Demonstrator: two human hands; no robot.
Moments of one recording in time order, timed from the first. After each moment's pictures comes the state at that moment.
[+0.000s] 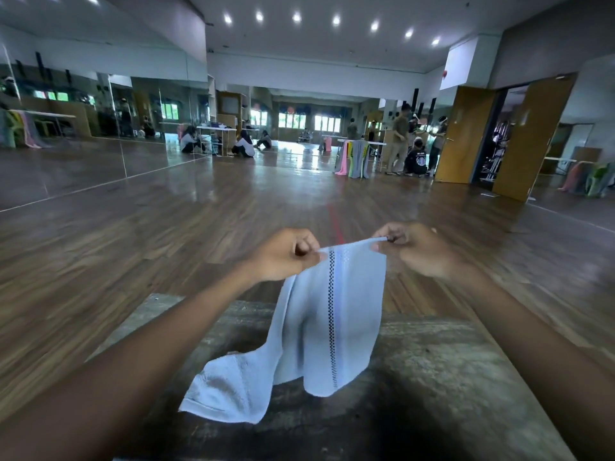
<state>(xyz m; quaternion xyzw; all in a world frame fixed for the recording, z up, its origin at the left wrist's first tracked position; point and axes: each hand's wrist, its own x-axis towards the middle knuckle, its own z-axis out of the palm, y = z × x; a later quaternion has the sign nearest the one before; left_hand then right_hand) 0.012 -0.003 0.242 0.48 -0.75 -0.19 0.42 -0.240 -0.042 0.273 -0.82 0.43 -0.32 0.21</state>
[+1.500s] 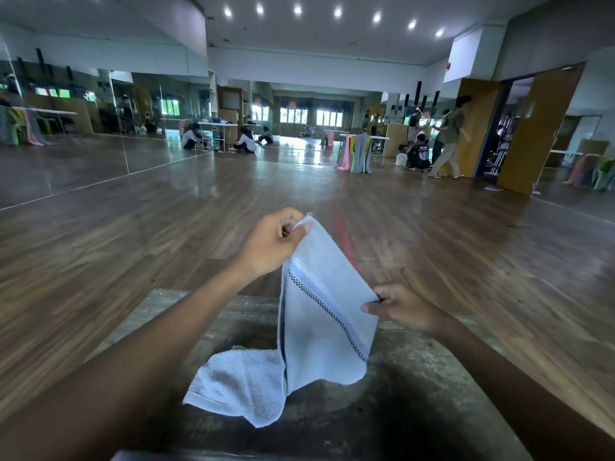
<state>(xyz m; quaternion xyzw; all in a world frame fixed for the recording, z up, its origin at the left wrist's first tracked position) 0.020 0.006 0.242 0.46 -0.69 -0.17 0.53 -0.242 -0.038 0.175 -0.80 0.42 -0.23 0.35</state>
